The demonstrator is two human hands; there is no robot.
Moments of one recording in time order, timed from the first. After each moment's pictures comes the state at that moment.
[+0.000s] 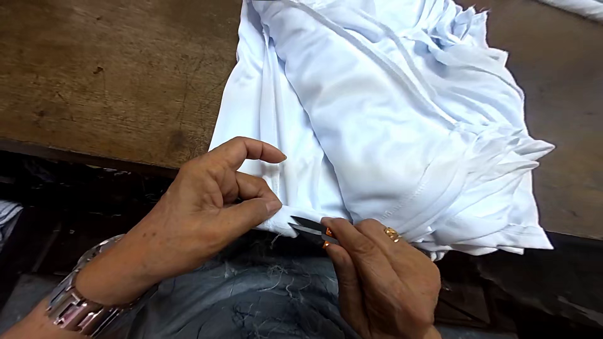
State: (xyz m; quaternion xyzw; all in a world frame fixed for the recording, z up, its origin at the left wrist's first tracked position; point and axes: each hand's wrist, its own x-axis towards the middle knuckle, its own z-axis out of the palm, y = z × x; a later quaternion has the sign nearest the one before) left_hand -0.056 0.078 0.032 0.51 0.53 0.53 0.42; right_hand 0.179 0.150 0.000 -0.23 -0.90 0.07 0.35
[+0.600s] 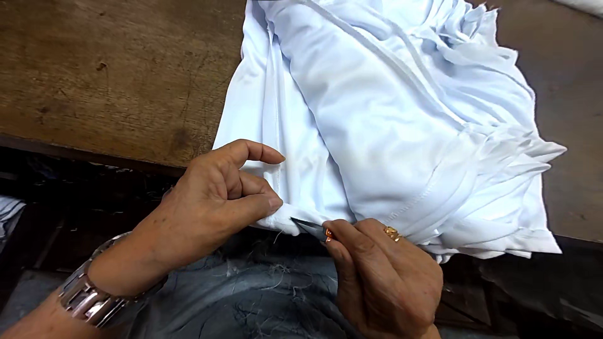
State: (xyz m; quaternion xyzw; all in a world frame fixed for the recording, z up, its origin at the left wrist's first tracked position) left_hand -0.057 0.079 0.029 0.46 0.56 0.52 0.45; right_hand 0.174 0.153 -0.001 -0.23 -0.91 0.06 0.35
